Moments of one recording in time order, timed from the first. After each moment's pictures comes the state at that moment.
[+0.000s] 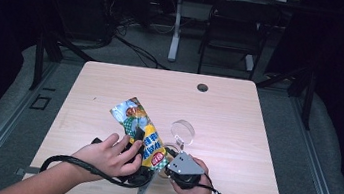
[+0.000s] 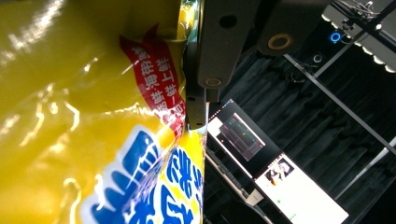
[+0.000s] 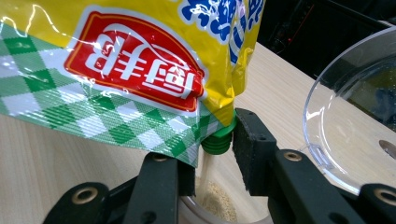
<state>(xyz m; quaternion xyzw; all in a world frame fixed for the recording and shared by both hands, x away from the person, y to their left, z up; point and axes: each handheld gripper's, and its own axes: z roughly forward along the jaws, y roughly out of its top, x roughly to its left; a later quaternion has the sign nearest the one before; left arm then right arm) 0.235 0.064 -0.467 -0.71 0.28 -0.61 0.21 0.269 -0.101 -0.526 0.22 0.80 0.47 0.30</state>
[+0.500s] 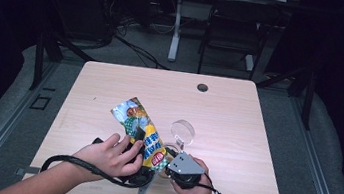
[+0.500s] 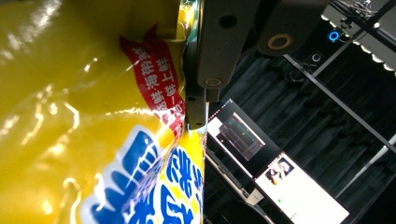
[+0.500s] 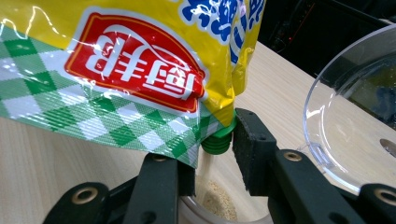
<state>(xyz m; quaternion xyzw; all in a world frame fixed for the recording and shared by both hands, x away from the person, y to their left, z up) 0.235 0.062 -0.467 -0.70 0.28 -0.61 0.22 0.269 -0.101 -0.526 0.22 0.80 0.47 0.30</state>
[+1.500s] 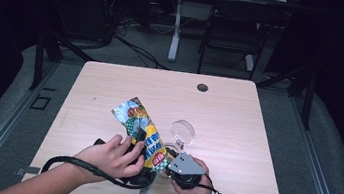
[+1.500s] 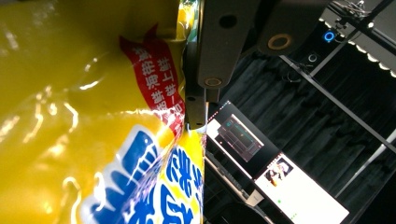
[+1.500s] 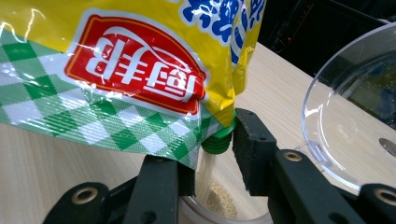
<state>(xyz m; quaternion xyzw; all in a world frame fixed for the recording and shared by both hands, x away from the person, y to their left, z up) 0.233 0.058 -0.466 -0.70 0.29 -0.61 0.23 0.269 -0.103 -0.526 0.22 0.80 0.47 0.30</state>
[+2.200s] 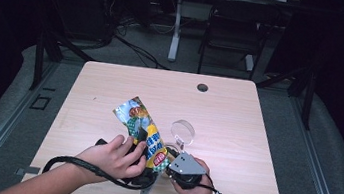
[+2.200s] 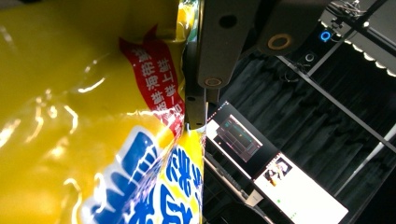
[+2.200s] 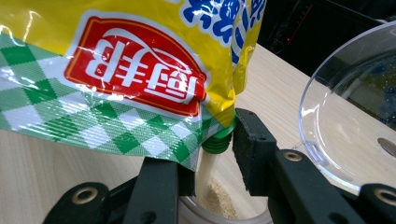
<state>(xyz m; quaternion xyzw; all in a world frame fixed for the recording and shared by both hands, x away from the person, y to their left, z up) 0.232 0.054 -0.464 -0.70 0.29 -0.61 0.24 0.269 -0.103 -0.526 0.22 0.80 0.47 0.30</state>
